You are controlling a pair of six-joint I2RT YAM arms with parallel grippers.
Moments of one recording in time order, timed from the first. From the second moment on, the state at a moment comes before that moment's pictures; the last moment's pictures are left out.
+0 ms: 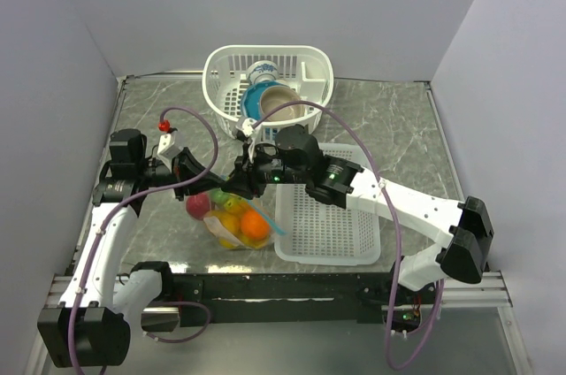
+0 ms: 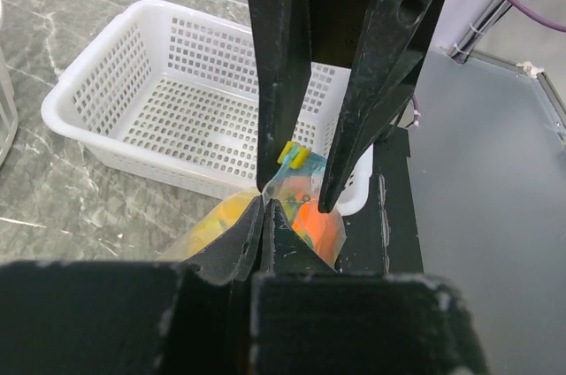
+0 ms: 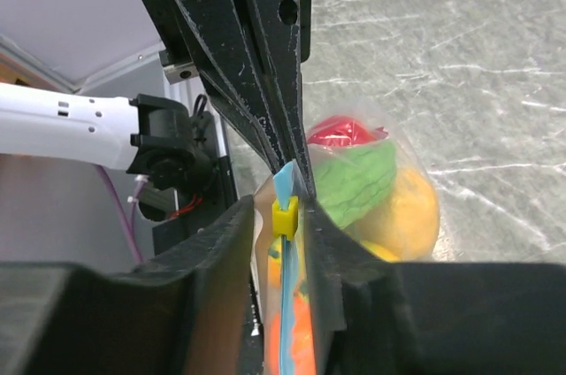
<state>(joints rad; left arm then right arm) 0.01 0.92 0.82 -0.40 1.47 0.26 1.02 1.44 1.26 -0.09 -0.37 0.20</state>
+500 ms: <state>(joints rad) 0.01 0.92 0.82 -0.39 1.47 0.26 1.02 1.40 1.25 -0.07 -0.33 0.19</state>
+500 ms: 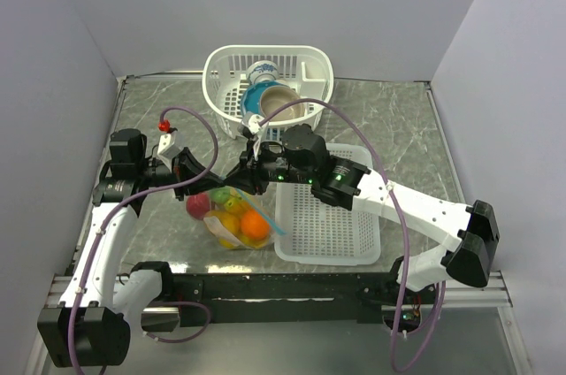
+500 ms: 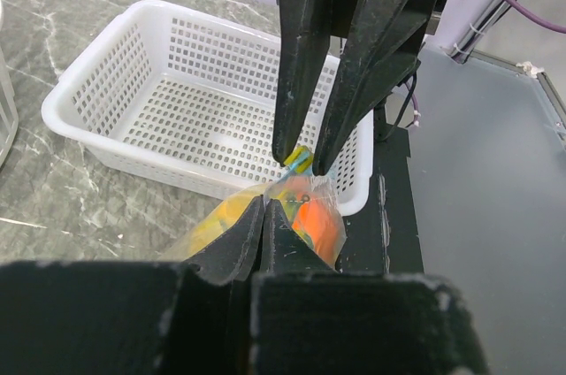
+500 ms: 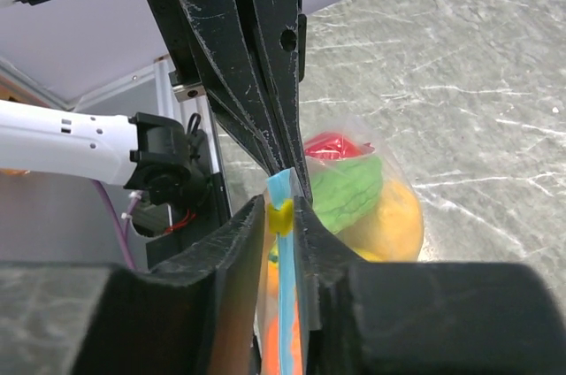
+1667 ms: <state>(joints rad) 0.00 0.92 0.82 -0.43 1.48 0.27 1.02 1.38 1.18 -0.02 -0.30 0.20</state>
